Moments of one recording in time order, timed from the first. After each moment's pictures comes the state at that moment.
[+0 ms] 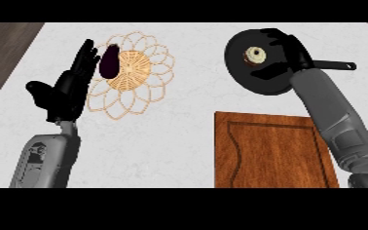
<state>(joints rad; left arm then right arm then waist) -0.31 0.15 0.08 -1.45 -0.01 0.03 0.08 -0.98 -0.30 -0.26 -0.24 0.63 -0.18 -0.32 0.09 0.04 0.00</state>
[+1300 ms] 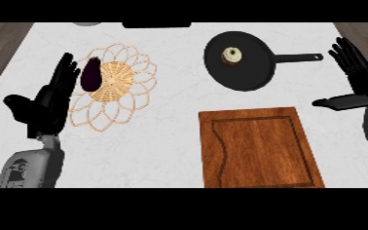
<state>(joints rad) -0.21 0.18 0.13 -1.49 -0.01 0.04 0.08 -0.65 -0.50 -0.47 -0.47 0.26 0.43 -0.69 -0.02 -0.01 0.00</state>
